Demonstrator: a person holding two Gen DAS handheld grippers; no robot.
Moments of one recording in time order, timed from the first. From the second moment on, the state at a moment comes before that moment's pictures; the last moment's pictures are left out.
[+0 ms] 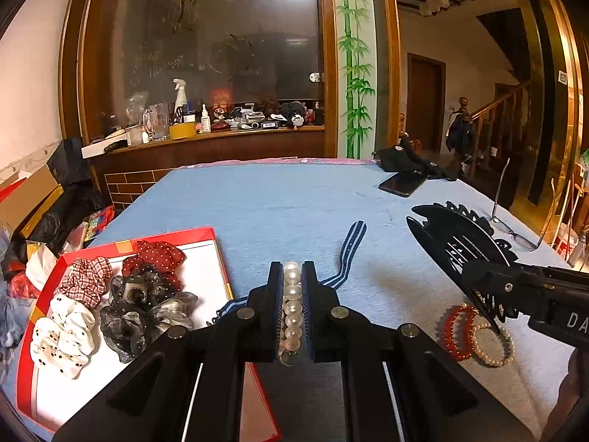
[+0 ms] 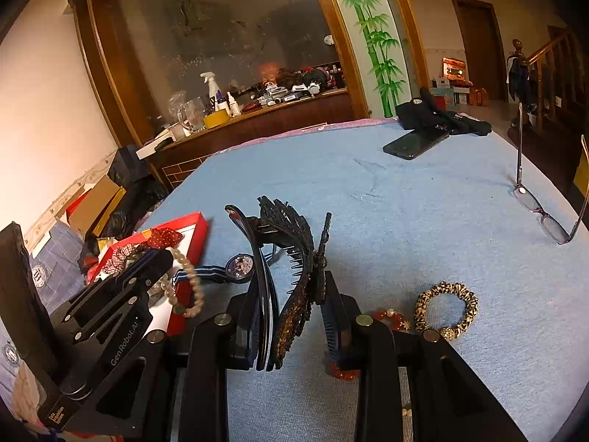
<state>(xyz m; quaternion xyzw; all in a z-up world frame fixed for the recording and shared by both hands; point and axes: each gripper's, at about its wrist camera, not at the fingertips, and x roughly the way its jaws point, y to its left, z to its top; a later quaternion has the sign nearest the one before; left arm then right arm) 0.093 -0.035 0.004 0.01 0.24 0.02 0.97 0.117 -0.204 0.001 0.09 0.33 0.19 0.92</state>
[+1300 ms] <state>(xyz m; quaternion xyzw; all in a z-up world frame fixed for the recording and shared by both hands) 0.094 -0.039 0.002 0.03 0.23 0.05 0.97 0.111 -0.201 0.004 0.09 0.32 0.19 0.92</state>
